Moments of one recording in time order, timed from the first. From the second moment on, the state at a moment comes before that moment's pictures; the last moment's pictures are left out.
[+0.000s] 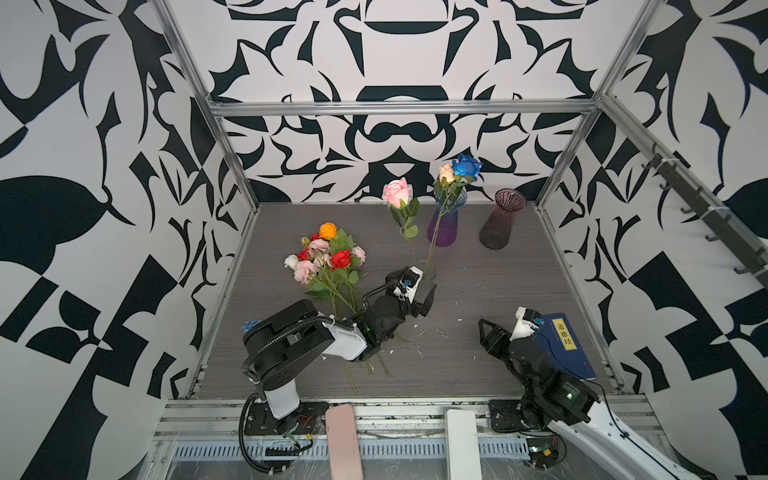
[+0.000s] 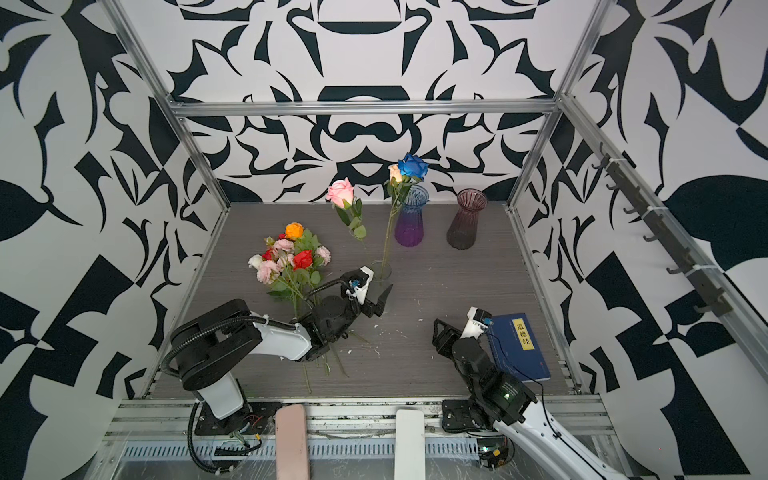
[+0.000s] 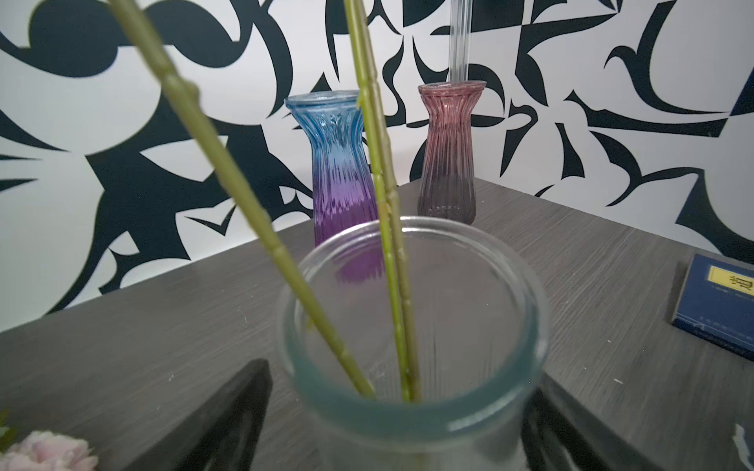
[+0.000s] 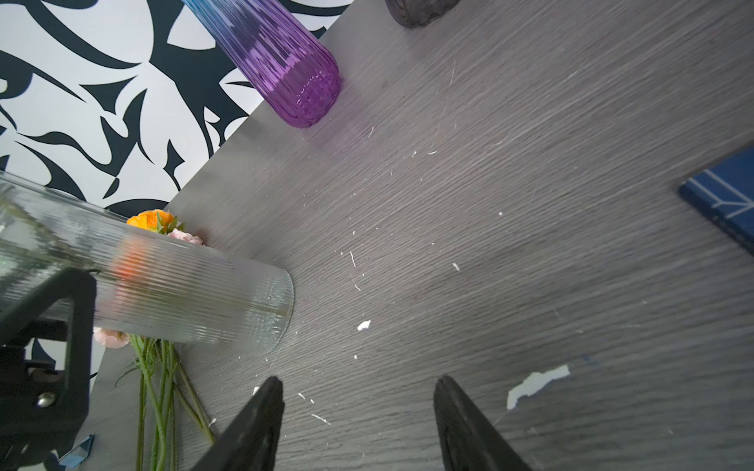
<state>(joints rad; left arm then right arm) -1.00 1.75 0.61 1.10 -0.33 0.03 0.73 0.17 0.14 -0.51 0.42 1.03</state>
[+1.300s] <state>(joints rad) -0.65 1.98 0.79 1.23 0.06 -0.08 0.66 0.31 0.14 -0.48 0.39 1.05</state>
